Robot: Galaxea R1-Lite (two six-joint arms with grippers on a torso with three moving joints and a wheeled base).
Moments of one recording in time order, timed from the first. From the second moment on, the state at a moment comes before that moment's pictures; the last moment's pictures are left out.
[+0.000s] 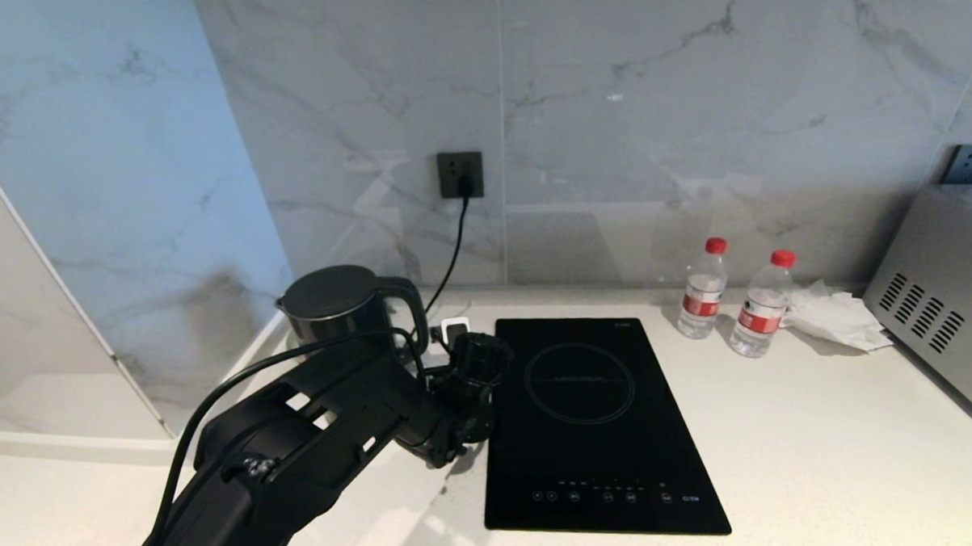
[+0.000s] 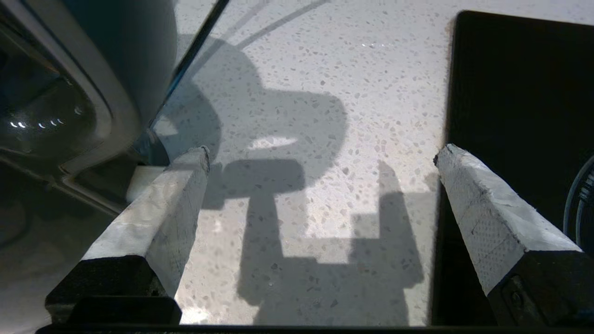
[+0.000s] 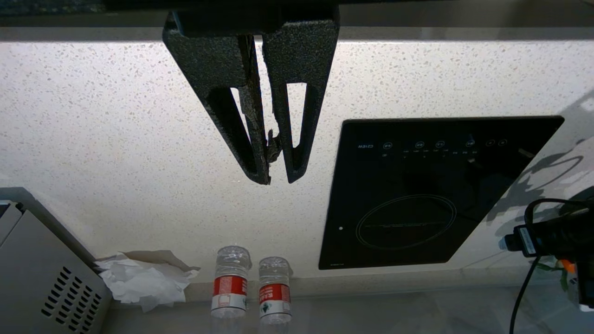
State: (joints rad) left arm -0.60 2.64 -1.56 -0.64 0.74 -0.30; right arm 0.00 0.00 0.00 0.01 -0.01 0.03
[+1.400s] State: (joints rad) left arm -0.59 2.67 -1.56 -0.63 0.73 -0.28; right arm 0.00 0.00 0.00 0.01 -0.01 0.03
